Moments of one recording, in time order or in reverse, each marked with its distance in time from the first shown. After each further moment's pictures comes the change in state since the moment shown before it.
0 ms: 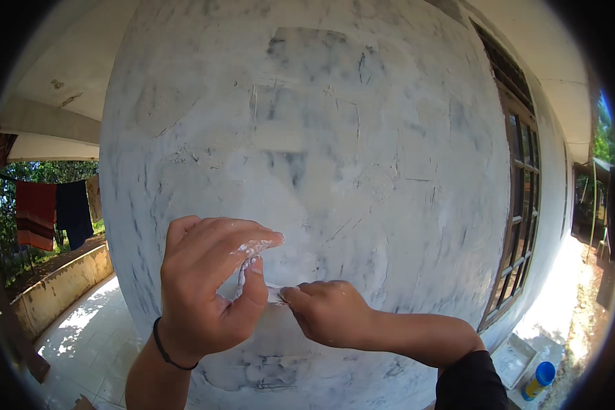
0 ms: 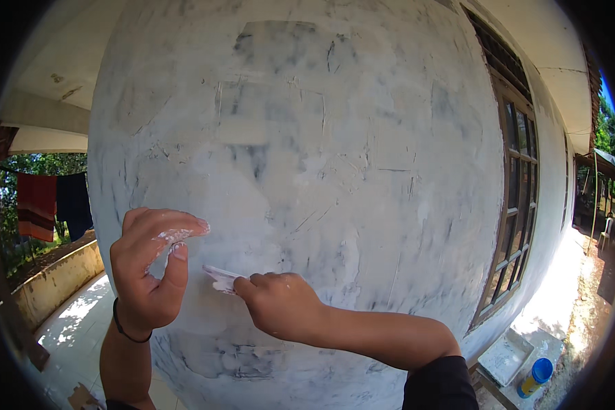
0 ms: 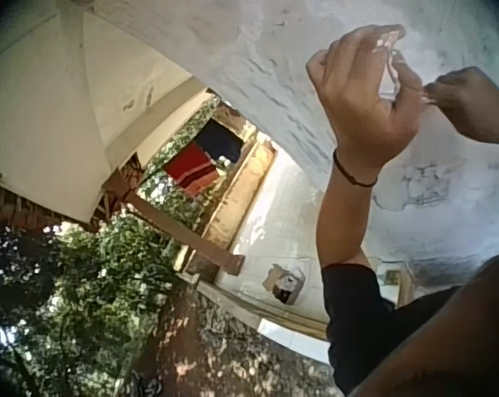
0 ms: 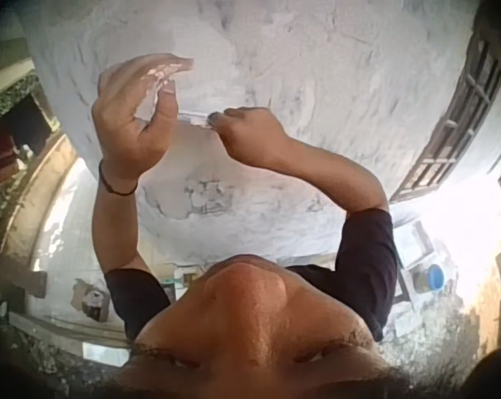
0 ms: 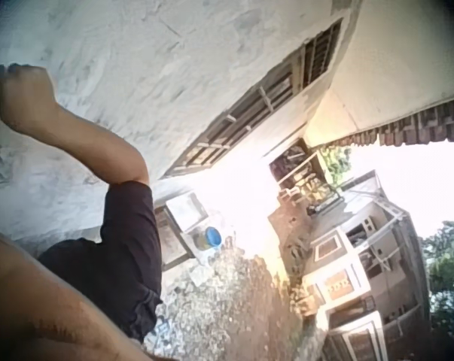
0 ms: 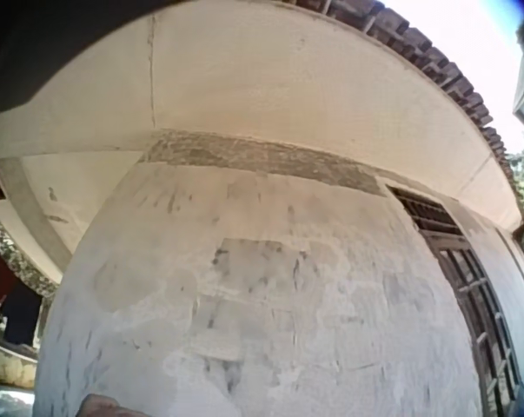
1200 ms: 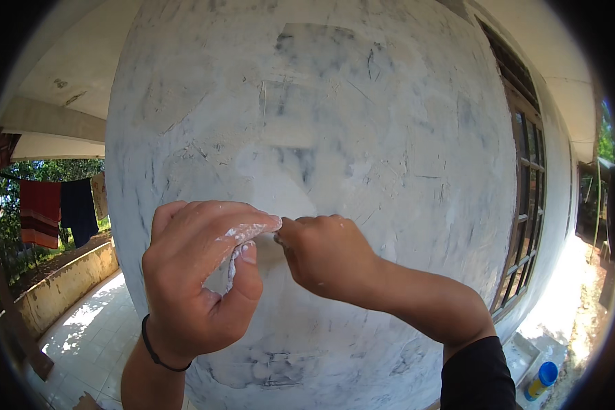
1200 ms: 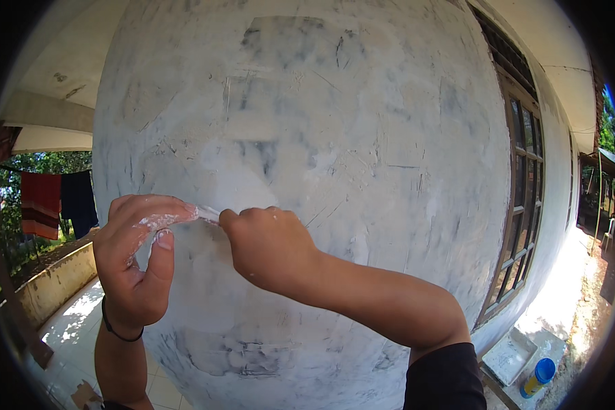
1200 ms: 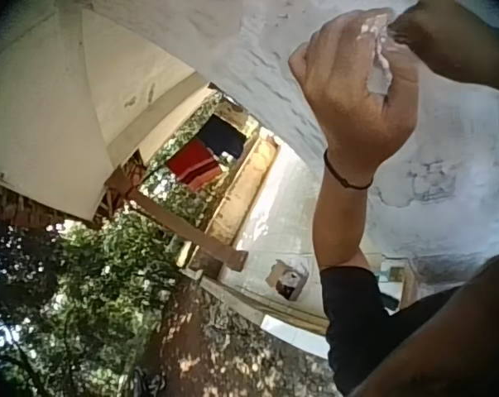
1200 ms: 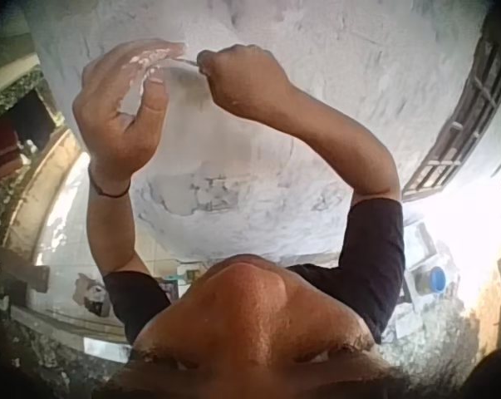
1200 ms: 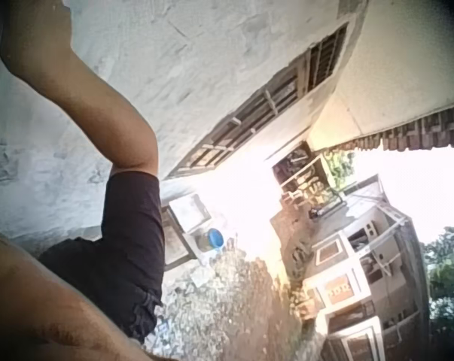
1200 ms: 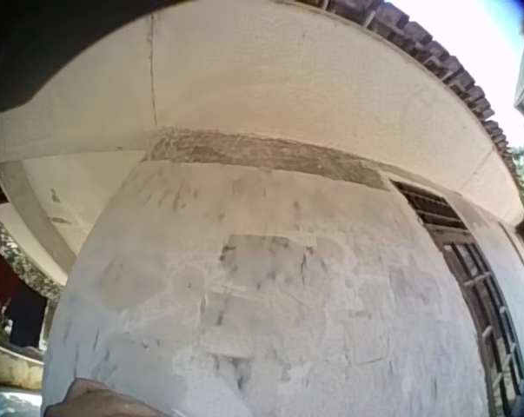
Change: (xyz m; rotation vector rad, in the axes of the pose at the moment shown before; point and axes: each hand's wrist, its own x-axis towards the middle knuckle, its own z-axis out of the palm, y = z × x) left_hand 0.009 0.003 -0.022 0.056 -0.043 0.017; right_hand 0.067 0.011 -0.034 0.088 -0.044 0.198
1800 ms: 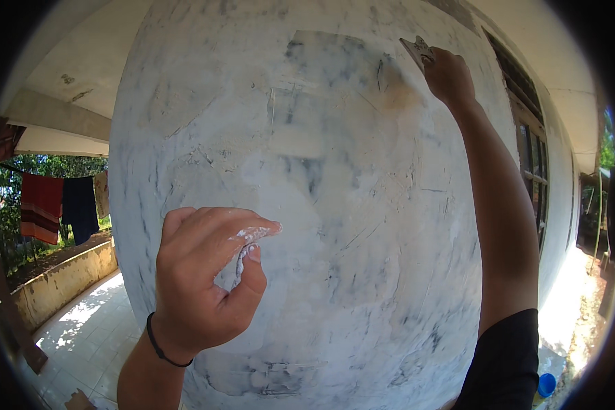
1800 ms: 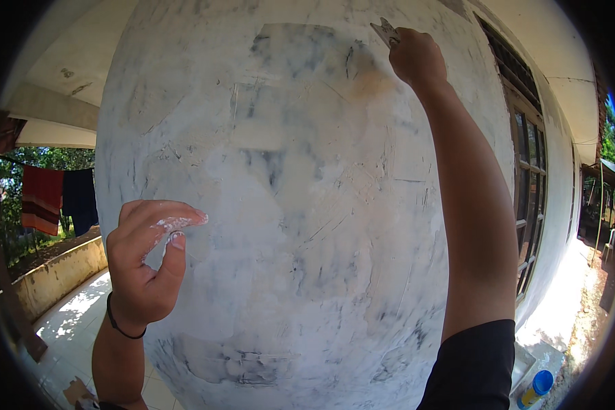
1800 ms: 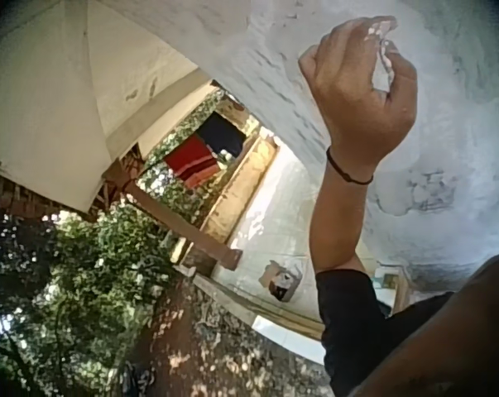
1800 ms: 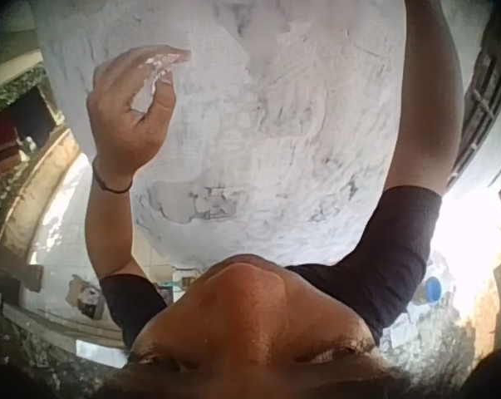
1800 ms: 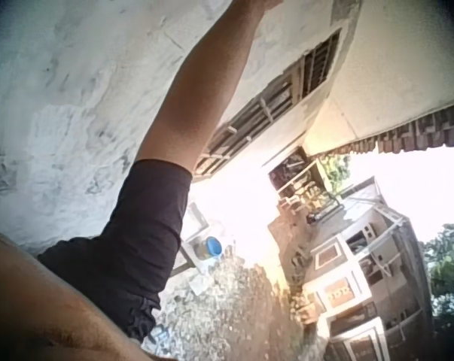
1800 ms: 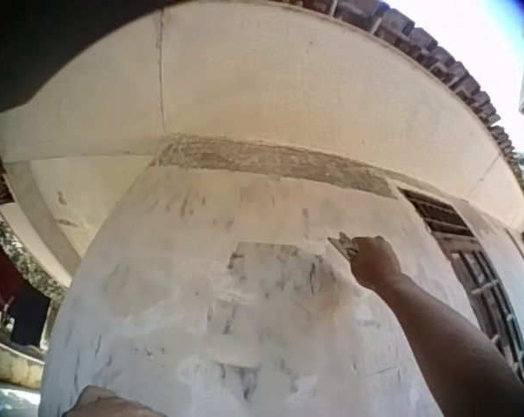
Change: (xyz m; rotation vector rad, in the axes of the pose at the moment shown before) left_hand -0.006 -0.014 0.010 0.029 0.004 -0.043; right_hand 0.110 0.187 -0.175 -0.622 0.708 0.385
